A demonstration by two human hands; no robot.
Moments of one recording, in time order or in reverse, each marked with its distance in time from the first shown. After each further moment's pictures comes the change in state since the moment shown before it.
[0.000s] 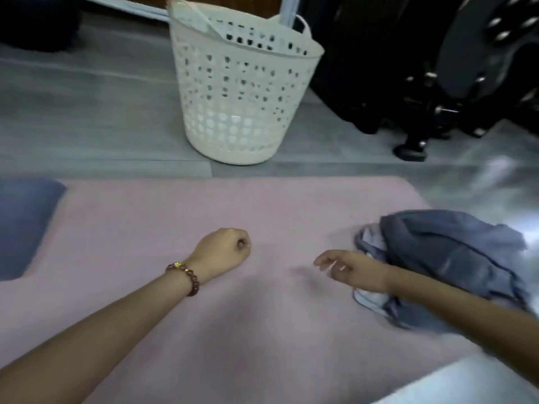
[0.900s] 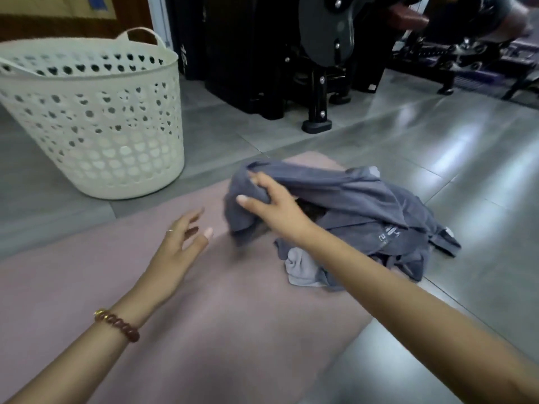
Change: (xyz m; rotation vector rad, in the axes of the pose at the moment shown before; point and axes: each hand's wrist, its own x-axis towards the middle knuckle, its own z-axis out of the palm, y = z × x) left_hand 0.013 0.131 0.026 -0.620 -0.015 0.212; right_hand -0.056 -0.004 -0.060 0.758 0.827 -0.229
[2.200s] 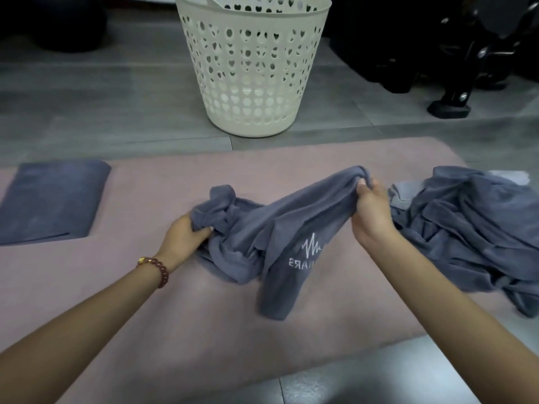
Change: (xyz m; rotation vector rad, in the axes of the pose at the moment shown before) left_hand -0.117 -0.119 -0.116 0.247 0.413 -0.332; right_hand -0.027 0.020 0.078 0.415 0.293 0.480
